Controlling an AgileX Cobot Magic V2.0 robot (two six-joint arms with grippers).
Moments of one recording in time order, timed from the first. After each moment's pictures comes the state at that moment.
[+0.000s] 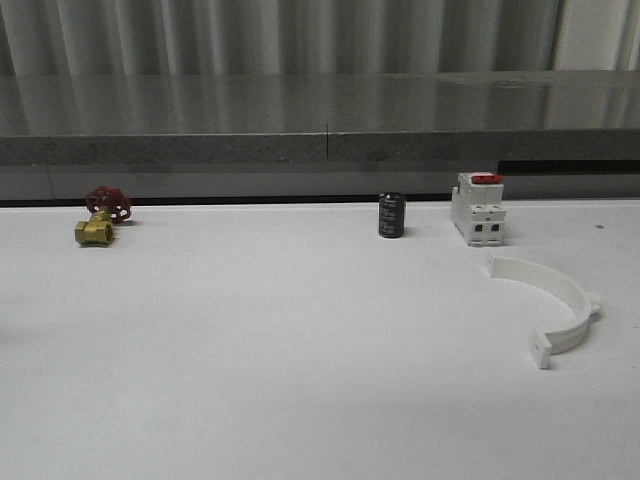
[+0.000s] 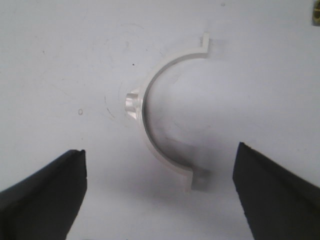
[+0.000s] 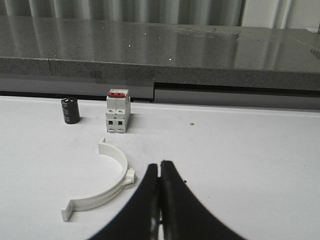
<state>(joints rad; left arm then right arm) 0.21 1.60 -1.18 0.03 0.80 0.09 0.04 -0.01 0.03 -0.01 0.12 0.00</state>
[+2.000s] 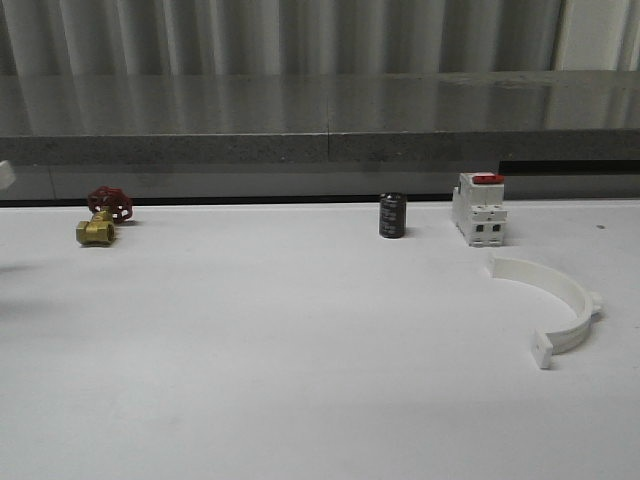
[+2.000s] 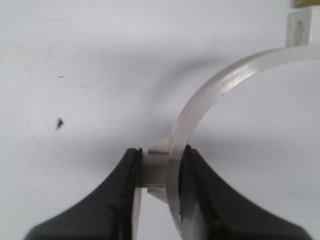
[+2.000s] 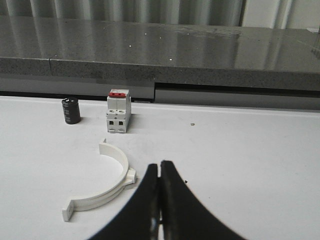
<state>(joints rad) 0.13 1.81 -1.37 -0.12 0.94 0.18 0.04 -0.01 0.03 -0.01 0.12 0.00</state>
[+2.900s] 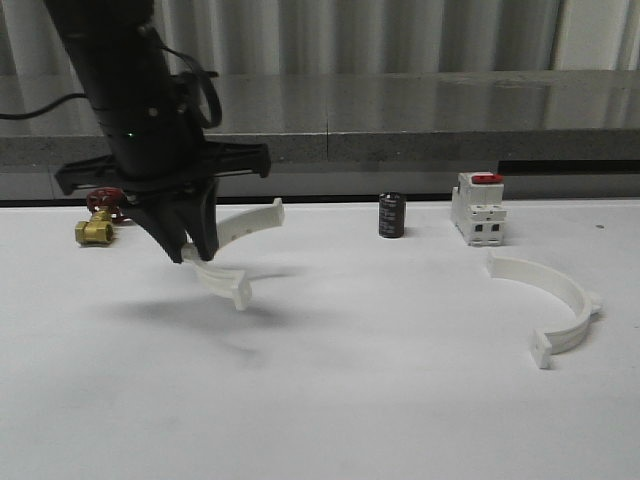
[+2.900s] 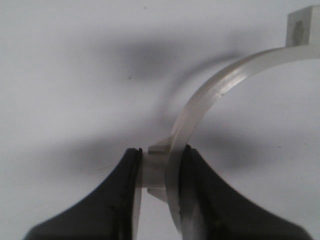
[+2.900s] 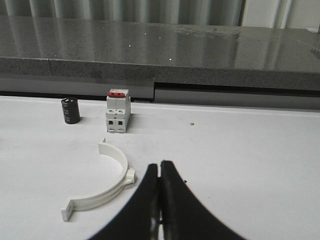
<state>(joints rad) -0.49 1.97 -1.47 -0.04 0.86 -0.32 0.04 -0.01 0.03 -0.01 0.12 0.00</state>
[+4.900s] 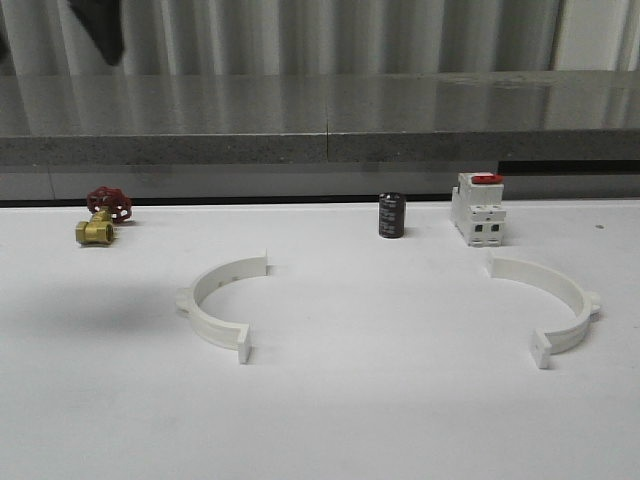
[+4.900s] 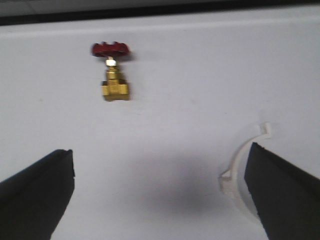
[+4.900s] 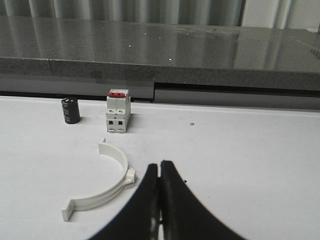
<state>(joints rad) -0.34 1.56 -1.43 0.22 0.90 -0.33 0.04 -0.01 0.03 -0.01 0.12 0.00</state>
